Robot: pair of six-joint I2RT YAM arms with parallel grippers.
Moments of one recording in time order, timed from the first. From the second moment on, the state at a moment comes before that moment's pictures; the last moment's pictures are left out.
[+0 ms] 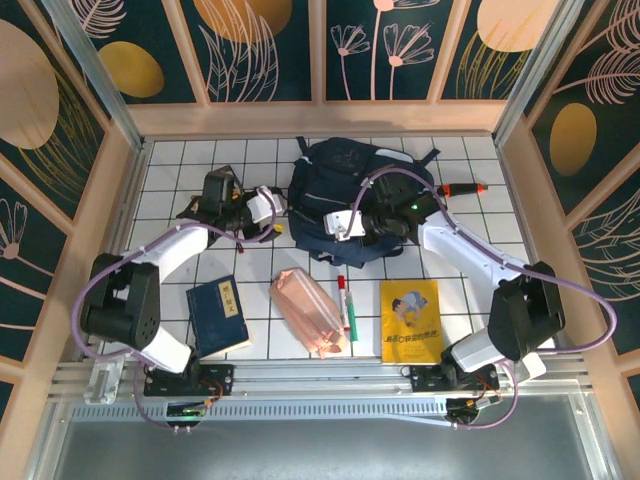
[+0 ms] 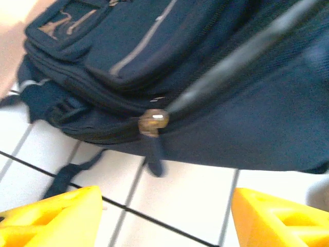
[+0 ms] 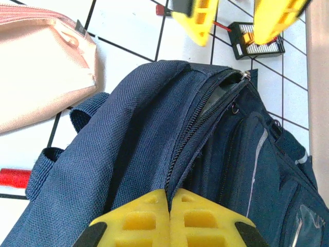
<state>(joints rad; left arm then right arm) -0.26 1.60 0.98 -0.14 0.57 0.85 0.56 1.47 1.14 -0.52 -0.45 -1.27</state>
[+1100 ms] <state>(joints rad) -0.29 1.80 1.15 -0.25 0.68 0.91 0.56 1.39 1.08 -0.54 -0.44 -1.28</state>
